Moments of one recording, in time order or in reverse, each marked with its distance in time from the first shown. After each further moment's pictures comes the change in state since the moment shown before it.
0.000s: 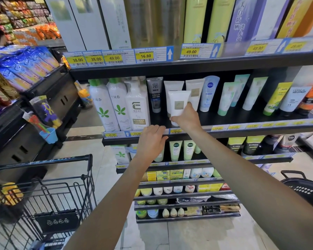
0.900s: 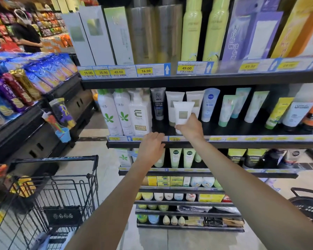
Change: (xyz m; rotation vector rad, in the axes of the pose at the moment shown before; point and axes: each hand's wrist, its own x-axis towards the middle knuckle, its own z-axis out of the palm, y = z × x) left_hand 0.002 0.022 -0.019 0.002 -0.151 -0.160; right_hand -0.002 0.005 -0.023 0.021 -0.029 0.033
